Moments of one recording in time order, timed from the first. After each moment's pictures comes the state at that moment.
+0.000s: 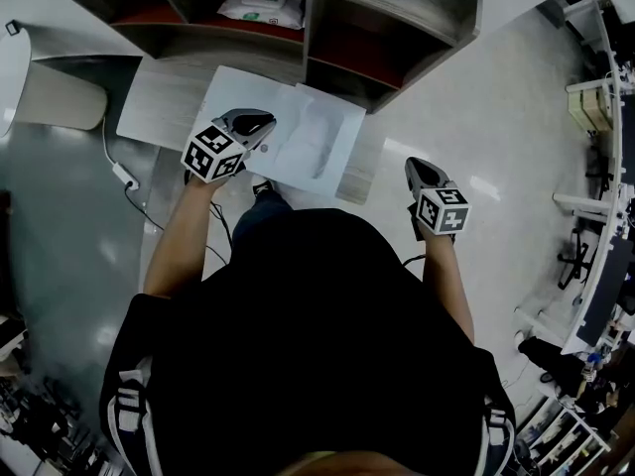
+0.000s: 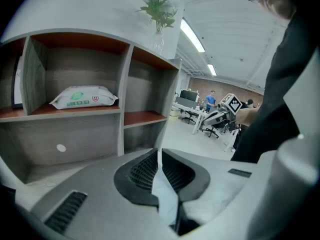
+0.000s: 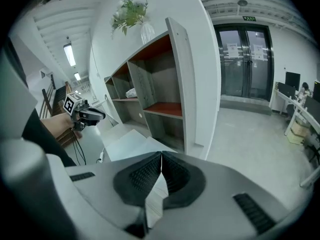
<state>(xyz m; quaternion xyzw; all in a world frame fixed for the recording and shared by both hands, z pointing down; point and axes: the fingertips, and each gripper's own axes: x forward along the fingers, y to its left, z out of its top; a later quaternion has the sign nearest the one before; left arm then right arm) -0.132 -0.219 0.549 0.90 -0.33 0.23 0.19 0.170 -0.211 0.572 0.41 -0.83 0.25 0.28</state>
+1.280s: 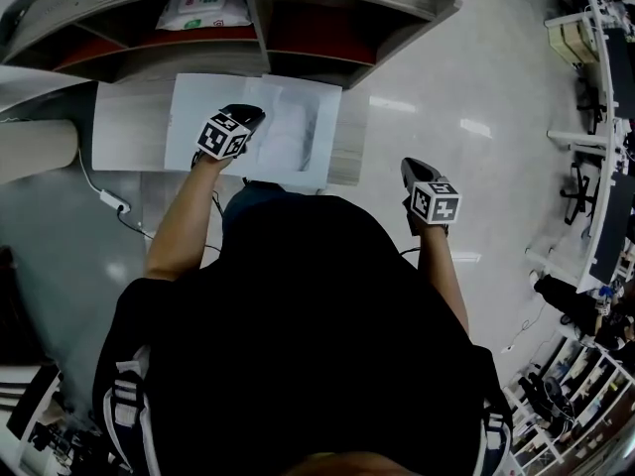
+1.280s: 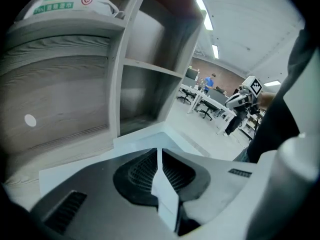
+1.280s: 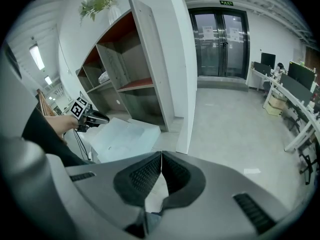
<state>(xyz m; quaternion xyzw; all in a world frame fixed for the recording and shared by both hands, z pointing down) -0.113 -0.274 0.720 0.87 -0.26 0.33 0.26 0.227 -0.176 0.655 0.48 -0.74 0.35 0.32</state>
